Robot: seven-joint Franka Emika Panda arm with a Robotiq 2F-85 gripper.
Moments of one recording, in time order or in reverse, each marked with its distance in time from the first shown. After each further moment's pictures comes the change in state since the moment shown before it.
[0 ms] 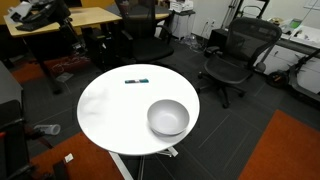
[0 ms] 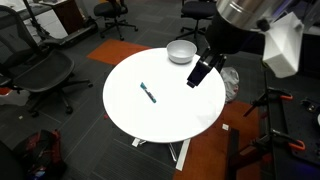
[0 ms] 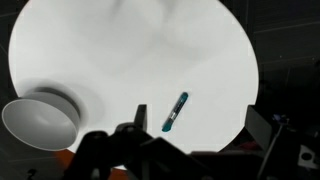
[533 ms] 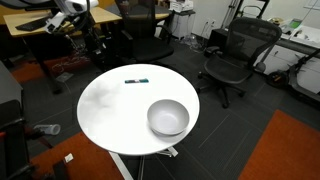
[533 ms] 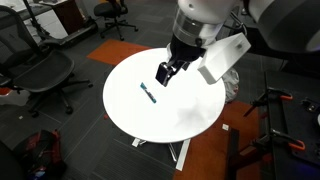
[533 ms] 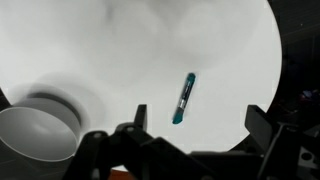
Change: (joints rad) arm 0.062 0.264 -0.110 0.216 -0.160 0.010 0.260
